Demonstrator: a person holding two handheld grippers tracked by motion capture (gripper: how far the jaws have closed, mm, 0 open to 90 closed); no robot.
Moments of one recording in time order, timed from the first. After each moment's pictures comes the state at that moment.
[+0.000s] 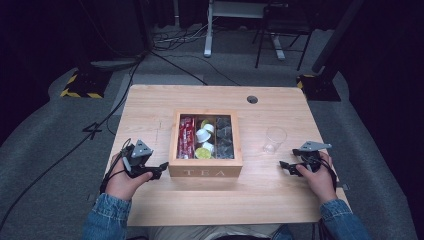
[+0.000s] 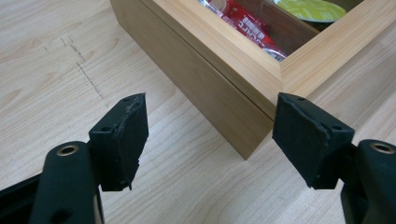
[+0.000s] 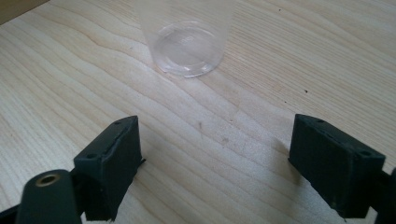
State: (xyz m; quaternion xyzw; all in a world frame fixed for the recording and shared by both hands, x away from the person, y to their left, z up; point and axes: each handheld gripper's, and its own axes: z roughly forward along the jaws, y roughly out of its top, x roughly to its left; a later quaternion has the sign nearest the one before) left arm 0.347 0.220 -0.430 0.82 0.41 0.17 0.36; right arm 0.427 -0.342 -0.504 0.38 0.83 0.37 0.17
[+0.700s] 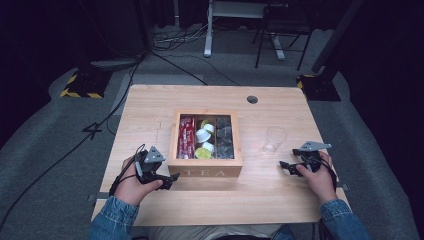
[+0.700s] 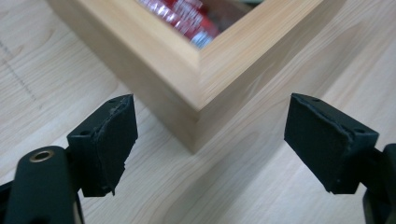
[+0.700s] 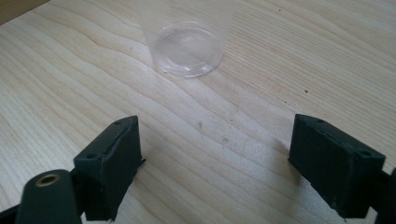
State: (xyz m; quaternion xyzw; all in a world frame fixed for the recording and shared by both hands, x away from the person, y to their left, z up) left arm 0.338 0.191 -0.438 0.85 0.38 0.13 0.34; right arm 0.427 -0.342 -0.504 0.38 0.83 0.37 0.17
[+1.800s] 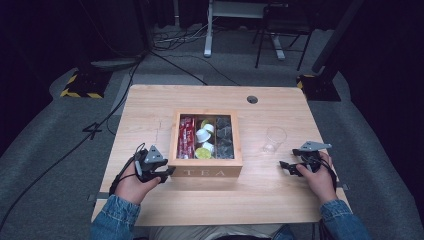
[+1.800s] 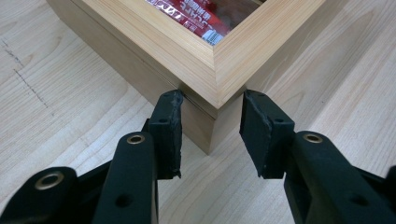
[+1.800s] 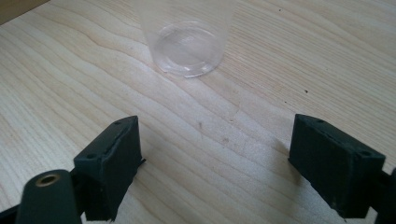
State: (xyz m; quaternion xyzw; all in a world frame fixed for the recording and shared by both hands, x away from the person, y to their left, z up) left arm 0.343 0.195 -0.438 0.86 0.35 0.14 0.34; right arm 0.427 -0.342 -0.504 0.38 0.83 0.37 0.17
